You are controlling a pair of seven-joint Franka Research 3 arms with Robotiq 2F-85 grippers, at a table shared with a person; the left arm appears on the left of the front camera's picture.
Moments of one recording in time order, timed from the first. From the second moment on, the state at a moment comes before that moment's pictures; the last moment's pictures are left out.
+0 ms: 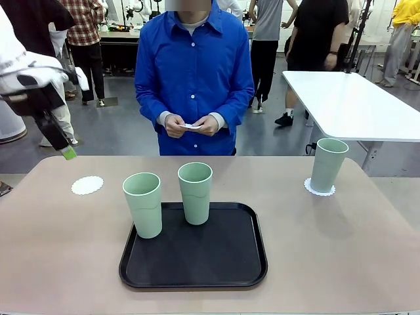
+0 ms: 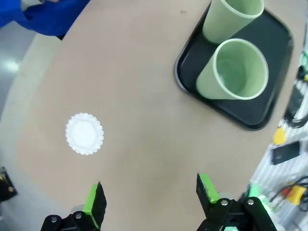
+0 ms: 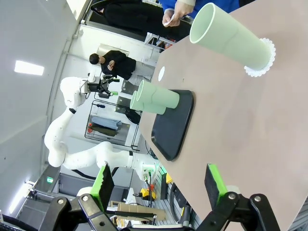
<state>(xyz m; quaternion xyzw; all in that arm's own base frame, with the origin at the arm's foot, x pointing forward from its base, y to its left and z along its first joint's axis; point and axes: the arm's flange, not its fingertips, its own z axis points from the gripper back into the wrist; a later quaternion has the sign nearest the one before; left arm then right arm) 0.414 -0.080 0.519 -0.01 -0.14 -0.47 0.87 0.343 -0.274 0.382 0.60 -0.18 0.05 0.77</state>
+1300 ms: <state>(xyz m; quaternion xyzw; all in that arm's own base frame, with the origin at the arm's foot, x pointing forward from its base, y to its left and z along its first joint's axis) 0.392 -0.027 0.466 -0.26 -0.40 -0.58 0.66 0.343 -0.274 0.382 0.60 -0.18 0.05 0.77</state>
